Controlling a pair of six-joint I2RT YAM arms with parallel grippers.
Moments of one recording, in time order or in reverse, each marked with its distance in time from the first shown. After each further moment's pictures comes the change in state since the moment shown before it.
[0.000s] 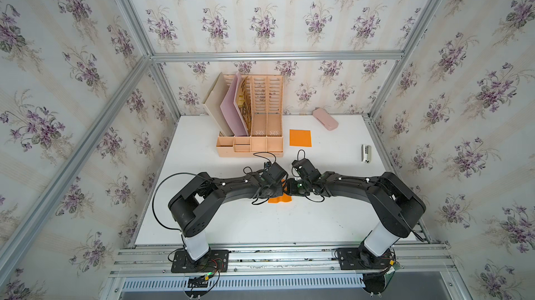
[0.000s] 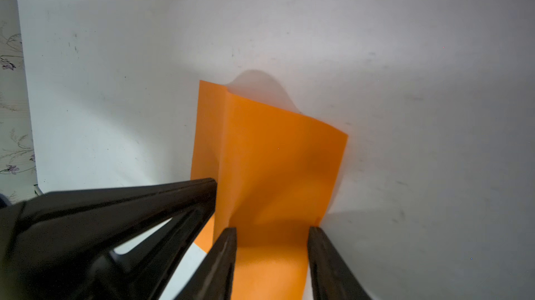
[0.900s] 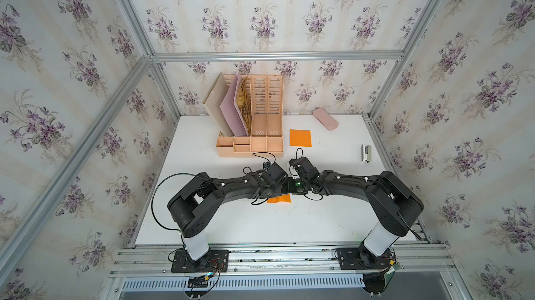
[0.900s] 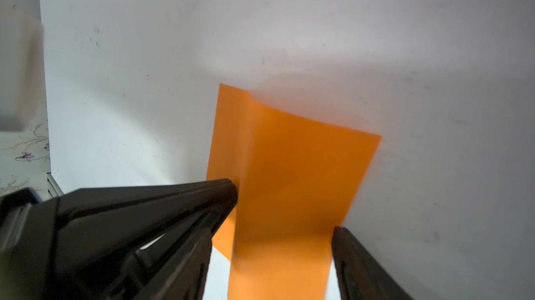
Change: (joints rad) left arm -0.001 -0.008 -0.006 -0.011 -0.029 0.007; right arm 0.001 0.038 0.042 0.004 -0.023 -0.039
